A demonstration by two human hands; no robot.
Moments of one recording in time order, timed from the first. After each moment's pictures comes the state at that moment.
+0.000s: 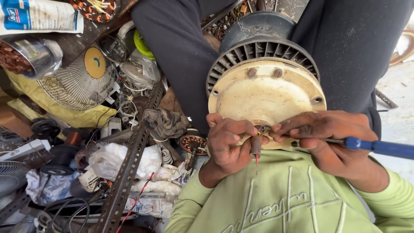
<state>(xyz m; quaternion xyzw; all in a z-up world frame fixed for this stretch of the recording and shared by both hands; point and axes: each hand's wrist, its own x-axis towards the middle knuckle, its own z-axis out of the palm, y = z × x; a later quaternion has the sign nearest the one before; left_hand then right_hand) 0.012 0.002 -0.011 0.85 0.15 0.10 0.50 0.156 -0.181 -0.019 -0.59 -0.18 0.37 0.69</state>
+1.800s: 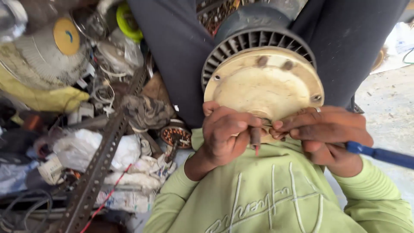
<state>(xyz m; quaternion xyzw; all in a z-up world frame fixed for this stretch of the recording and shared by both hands) 0.016 0.001 -0.013 0.86 0.09 0.14 0.48 0.159 -0.185 -0.032 -0.58 -0.33 0.29 0.69</state>
